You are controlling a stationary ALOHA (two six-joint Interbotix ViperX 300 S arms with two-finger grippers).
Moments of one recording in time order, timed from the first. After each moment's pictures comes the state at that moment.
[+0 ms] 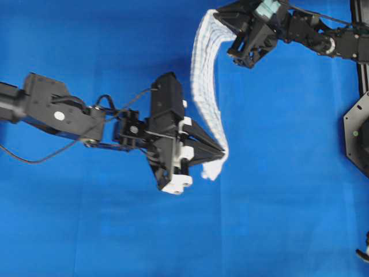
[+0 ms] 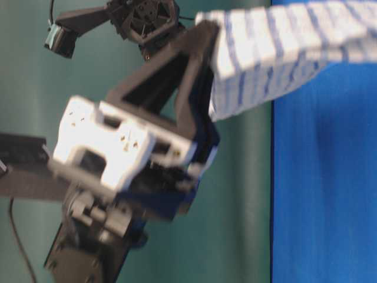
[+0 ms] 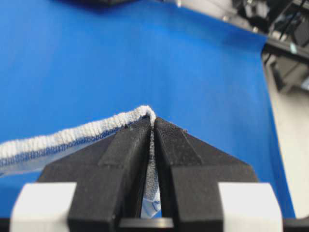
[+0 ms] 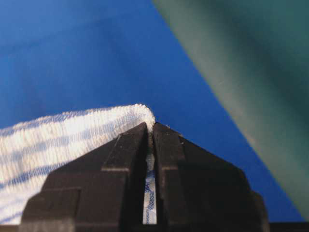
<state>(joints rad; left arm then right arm) -0.12 0.15 0.41 -0.04 -0.23 -0.34 -0.41 -0.19 0.77 0.83 -0.23 -0.70</state>
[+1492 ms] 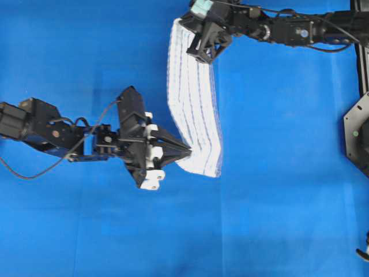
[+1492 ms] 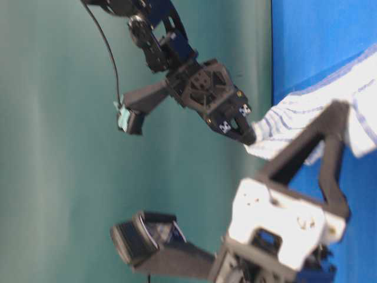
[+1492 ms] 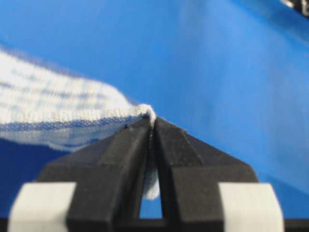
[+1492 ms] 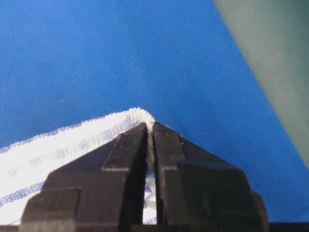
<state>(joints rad) -0.17 0.24 0.73 -0.31 -0.65 -0.35 -0.44 0.21 0.49 0.80 -0.13 -0.72</state>
